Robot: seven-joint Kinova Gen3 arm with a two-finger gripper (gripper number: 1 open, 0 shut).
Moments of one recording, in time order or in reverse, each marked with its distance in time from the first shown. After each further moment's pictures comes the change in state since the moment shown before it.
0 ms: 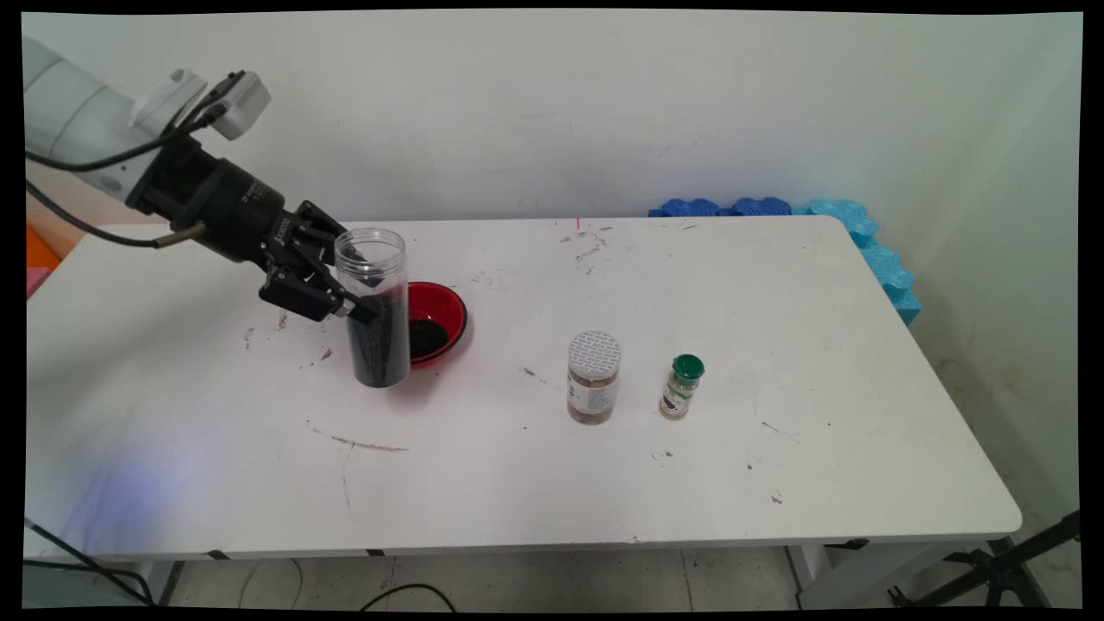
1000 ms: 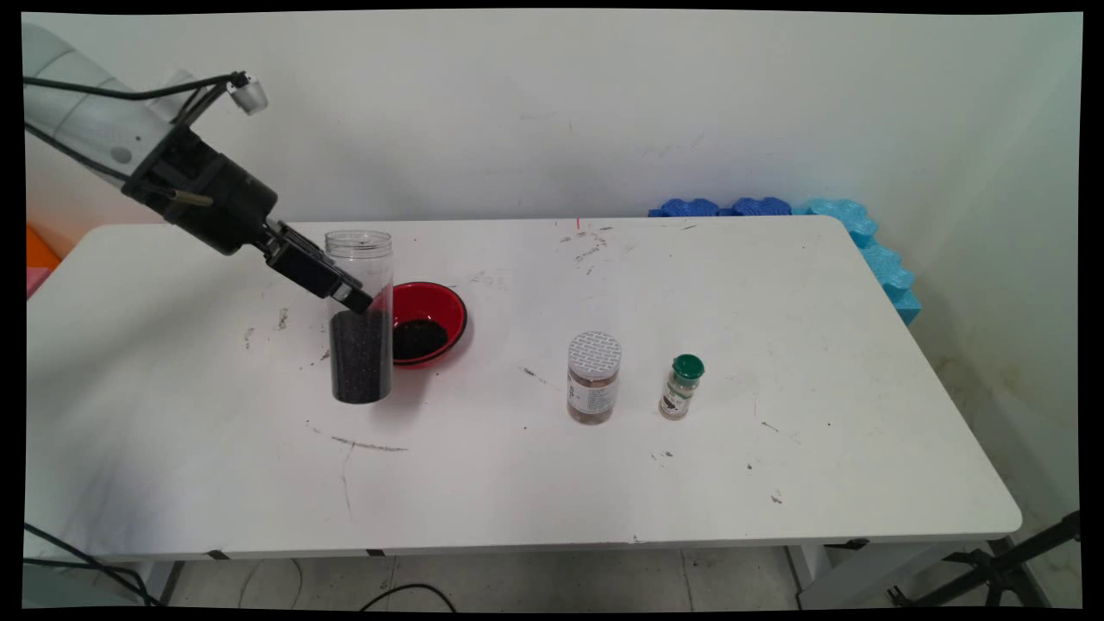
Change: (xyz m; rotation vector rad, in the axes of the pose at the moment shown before) arm -0.006 -0.026 -0.005 -0.039 -0.061 -0.503
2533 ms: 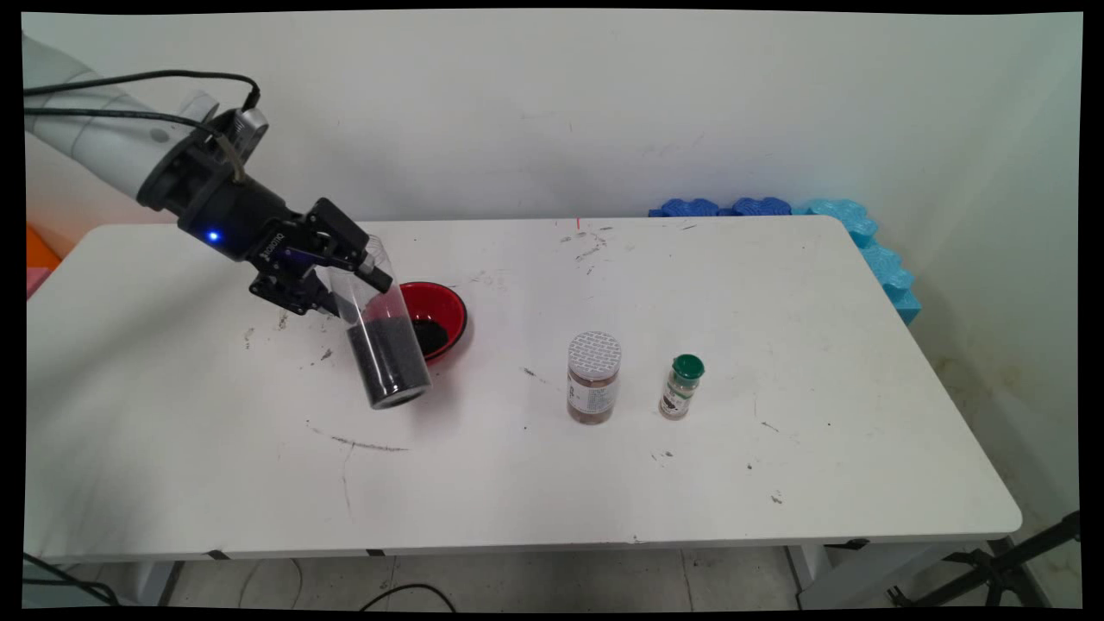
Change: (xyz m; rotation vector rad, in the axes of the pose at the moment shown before) arm -0.005 -0.023 0.012 -0.115 -0.011 -0.908
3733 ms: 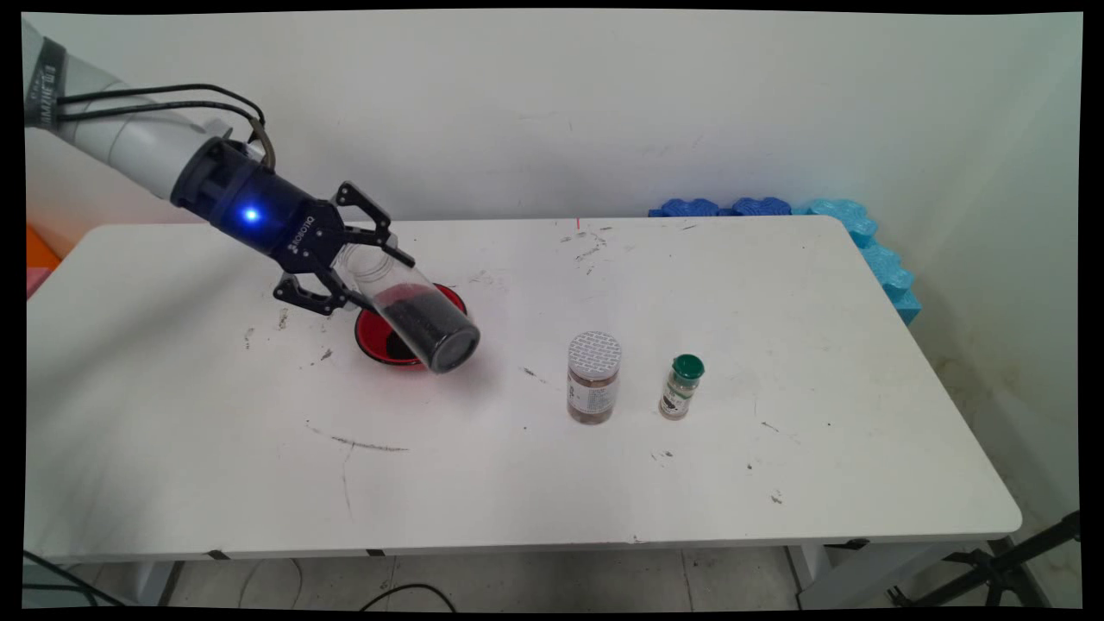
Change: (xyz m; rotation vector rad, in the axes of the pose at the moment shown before) arm 0.022 -0.008 0.014 -0.094 -0.020 -0.507
